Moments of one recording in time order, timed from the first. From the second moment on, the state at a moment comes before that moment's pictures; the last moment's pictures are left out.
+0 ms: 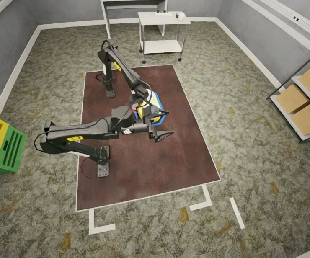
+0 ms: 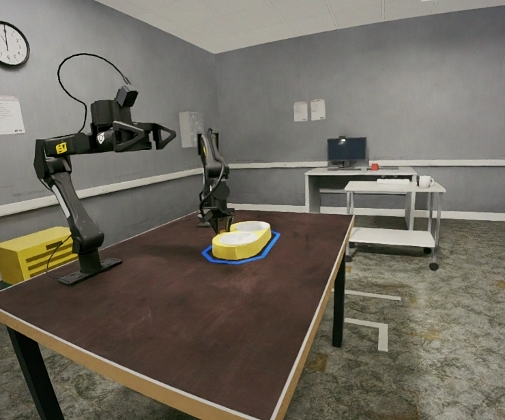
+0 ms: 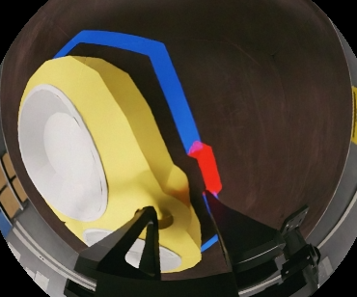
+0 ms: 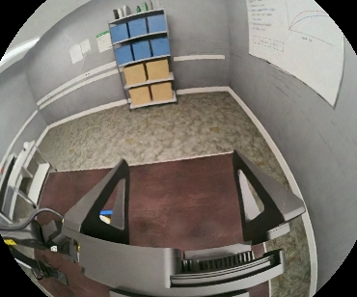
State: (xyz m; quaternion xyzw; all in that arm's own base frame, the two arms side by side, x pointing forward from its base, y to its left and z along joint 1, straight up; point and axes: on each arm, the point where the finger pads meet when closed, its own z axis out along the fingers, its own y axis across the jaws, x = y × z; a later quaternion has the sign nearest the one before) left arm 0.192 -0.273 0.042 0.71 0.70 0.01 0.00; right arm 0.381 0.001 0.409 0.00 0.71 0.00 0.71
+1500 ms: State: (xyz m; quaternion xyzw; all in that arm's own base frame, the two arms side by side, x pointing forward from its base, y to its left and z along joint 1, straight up) left arm 0.199 -0.274 0.106 0.70 0.71 0.00 0.02; right arm 0.381 0.001 0.409 0.00 0.71 0.00 0.71
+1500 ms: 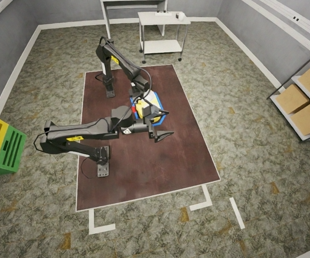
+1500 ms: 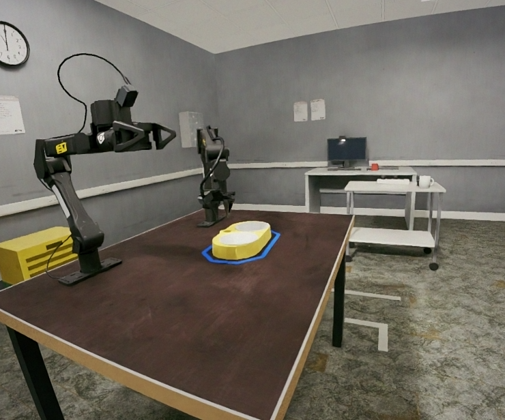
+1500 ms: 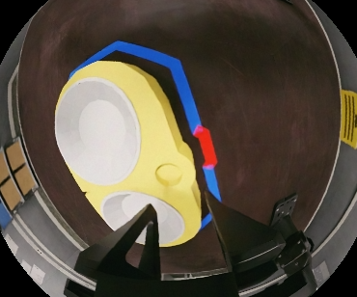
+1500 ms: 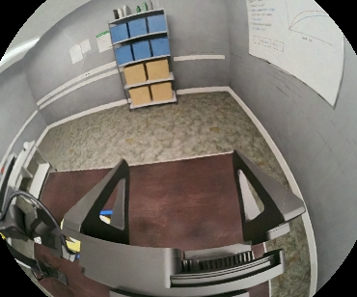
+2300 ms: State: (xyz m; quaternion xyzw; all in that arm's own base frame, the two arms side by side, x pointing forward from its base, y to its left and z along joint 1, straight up) left arm 0.373 -0.160 0.241 0.31 0.86 -0.02 0.40; right arm 0.382 0.001 0.407 0.00 0.71 0.00 0.71
